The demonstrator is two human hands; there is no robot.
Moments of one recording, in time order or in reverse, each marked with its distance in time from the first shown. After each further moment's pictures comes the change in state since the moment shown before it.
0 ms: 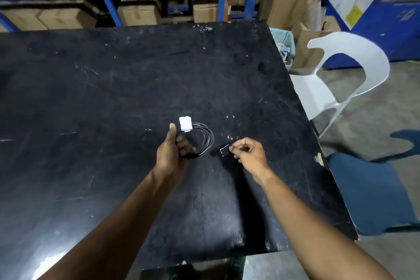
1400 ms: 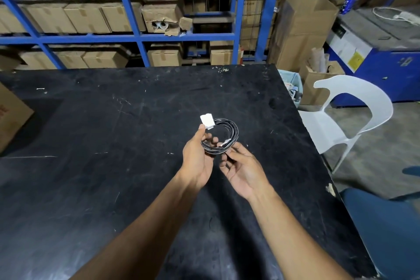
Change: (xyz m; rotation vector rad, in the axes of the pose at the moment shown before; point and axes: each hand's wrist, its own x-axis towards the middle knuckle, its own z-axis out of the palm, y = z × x) left_hand -0.067 0.053 0.047 -0.115 -0.086 0.119; right_hand -0.100 -0.117 0.041 0.956 -0.420 0.108
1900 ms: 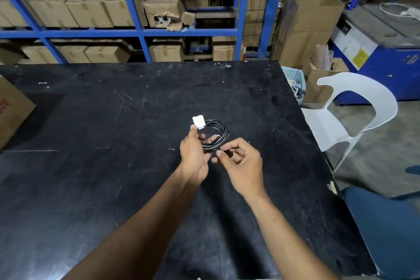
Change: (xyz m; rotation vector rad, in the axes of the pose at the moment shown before) left_hand 0.013 -0.001 -0.009 0.150 0.189 0.038; right_hand -0.012 0.015 0.001 -0.908 0.167 -0.609
